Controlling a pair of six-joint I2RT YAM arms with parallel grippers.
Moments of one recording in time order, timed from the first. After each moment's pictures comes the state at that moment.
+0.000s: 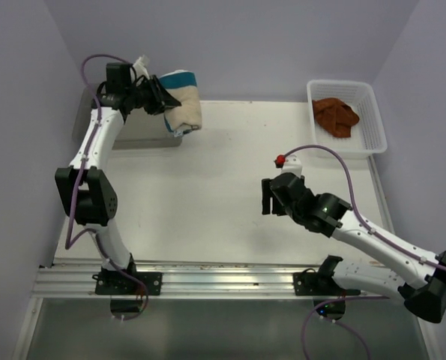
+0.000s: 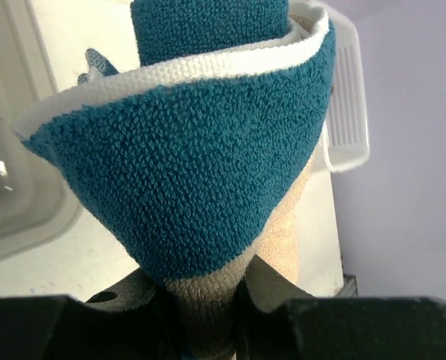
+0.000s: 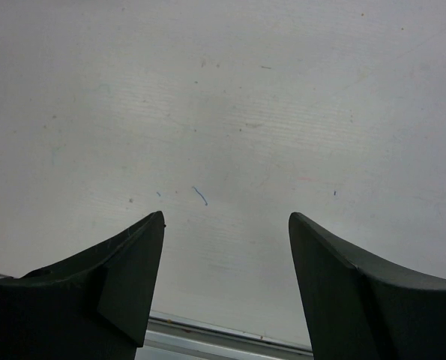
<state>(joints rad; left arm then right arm) -0.06 1.82 1.76 -0.52 0.65 -0.56 0.87 1.00 0.90 -0.73 0.47 0.59</state>
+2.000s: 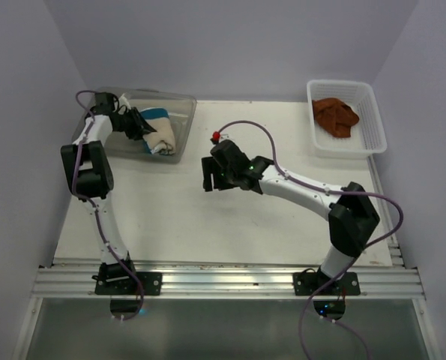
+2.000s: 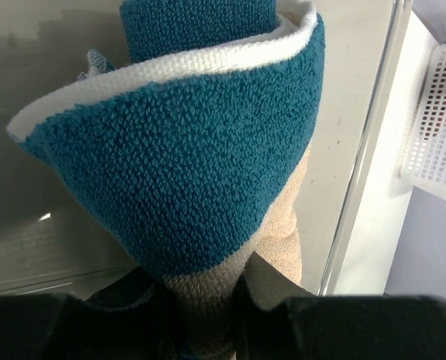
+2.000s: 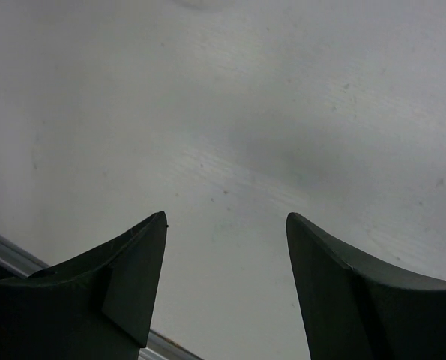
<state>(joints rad) 0.19 2.27 1.85 -0.54 0.70 -0.38 0.87 1.69 1.30 -0.45 0.13 0.59</state>
